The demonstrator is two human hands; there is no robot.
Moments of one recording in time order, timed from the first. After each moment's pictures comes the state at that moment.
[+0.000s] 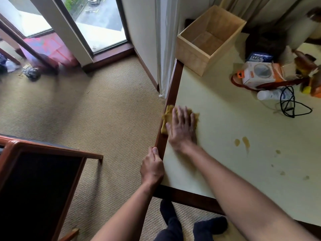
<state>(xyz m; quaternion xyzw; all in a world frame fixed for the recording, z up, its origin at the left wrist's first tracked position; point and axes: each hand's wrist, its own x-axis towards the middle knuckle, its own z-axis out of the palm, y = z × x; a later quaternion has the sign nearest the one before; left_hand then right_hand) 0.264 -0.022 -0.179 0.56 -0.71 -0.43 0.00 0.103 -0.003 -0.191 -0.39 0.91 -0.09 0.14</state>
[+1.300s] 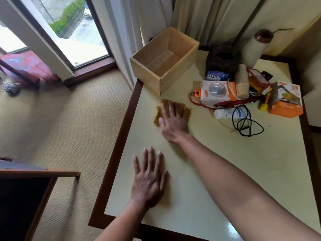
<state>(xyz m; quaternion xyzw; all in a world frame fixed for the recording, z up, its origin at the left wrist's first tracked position) 0.151 0.062 -0.189 0.26 -0.95 -0.14 -0.10 -0.086 0.035 -0.176 -0.42 0.89 -0.05 0.18</state>
